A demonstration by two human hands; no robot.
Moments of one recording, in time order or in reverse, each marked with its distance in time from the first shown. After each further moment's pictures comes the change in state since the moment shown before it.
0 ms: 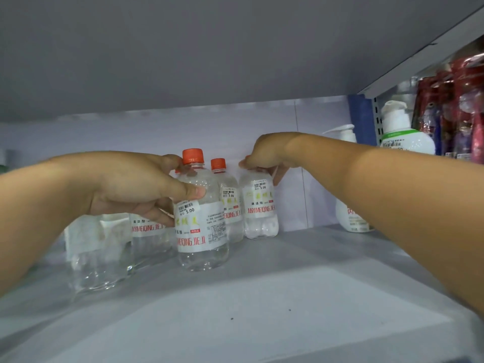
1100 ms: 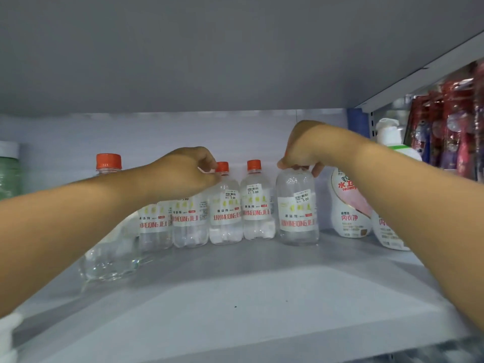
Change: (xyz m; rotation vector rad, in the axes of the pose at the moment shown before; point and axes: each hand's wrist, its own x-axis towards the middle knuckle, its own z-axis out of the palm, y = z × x) left_hand 0.054 0.006 -0.024 0.419 0.504 -0.056; right_hand -0.054 0.015 -0.040 -0.284 0.213 0.081
